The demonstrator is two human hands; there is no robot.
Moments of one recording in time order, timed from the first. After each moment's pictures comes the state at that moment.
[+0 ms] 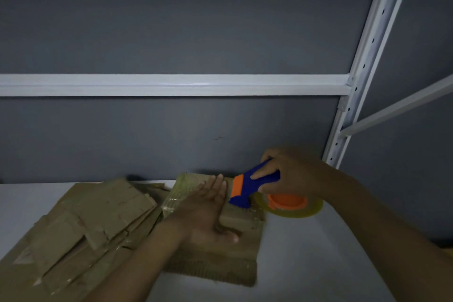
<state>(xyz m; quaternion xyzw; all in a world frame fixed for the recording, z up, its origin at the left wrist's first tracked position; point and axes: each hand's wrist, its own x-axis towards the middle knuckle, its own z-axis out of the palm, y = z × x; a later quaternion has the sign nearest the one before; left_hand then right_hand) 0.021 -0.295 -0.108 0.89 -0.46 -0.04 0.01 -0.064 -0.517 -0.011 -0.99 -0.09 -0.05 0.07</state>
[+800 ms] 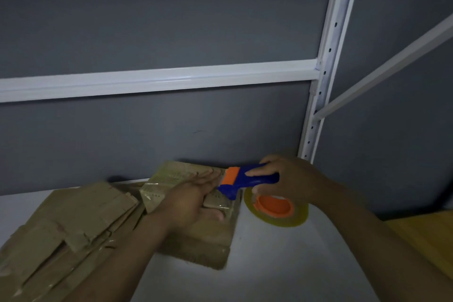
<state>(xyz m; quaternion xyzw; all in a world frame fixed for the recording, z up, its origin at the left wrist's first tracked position) 0.029 -0.310 -0.117 0.85 -0.51 -0.02 0.14 -0.113 -0.536 -0.041 -0.98 0.00 -0.03 0.18</state>
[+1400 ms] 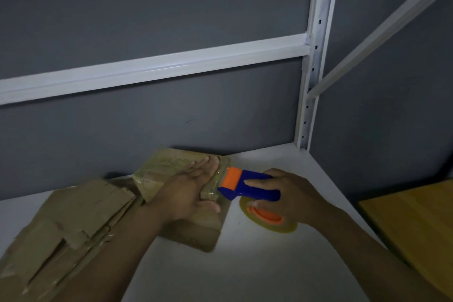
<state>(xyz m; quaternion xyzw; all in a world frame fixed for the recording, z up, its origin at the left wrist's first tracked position) 0.026 -0.314 -0.113 0.85 -0.53 -0.02 0.04 -0.136 -0.540 -0.126 -0.96 0.01 -0.06 0.29</state>
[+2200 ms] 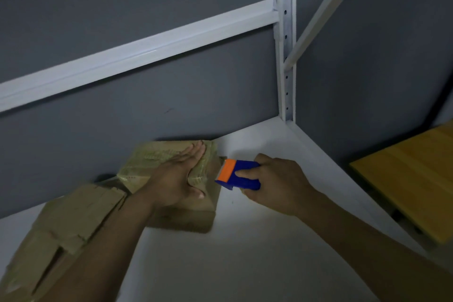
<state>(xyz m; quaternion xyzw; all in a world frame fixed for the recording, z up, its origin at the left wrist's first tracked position) 0.030 -0.323 -0.113 0.86 -0.50 -0.05 0.04 -0.156 -0.515 -0.138 -0.98 0.04 -0.14 0.15</state>
